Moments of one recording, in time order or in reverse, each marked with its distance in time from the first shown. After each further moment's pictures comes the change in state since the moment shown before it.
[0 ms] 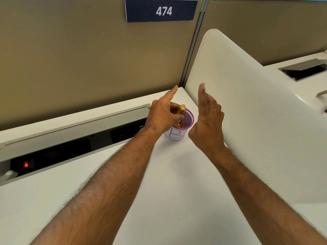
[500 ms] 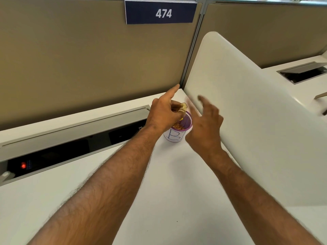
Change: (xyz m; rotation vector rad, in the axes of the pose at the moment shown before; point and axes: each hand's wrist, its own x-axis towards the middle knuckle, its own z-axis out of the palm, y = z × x) left_hand 0.005 0.002 0.000 -0.032 0.015 0.059; right_hand -0.003 -0.006 0.001 -0.054 -0.043 0.012
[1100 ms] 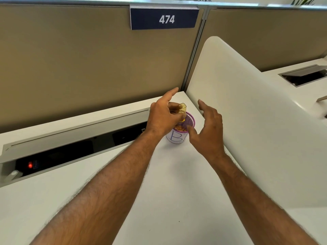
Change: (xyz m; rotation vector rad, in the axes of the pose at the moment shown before) left_hand -0.011 0.006 -0.006 -0.121 0.098 -0.023; right_hand -0.006 0.014 0.007 0.254 0.073 0.068
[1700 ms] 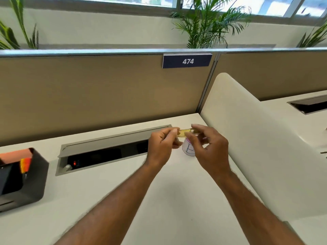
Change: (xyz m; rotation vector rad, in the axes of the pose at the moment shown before) left_hand -0.101 0.039 -0.073 -0.341 0.117 -0.106; right_hand -0.035 -0.104 -0.050 0.288 0.045 -0.189
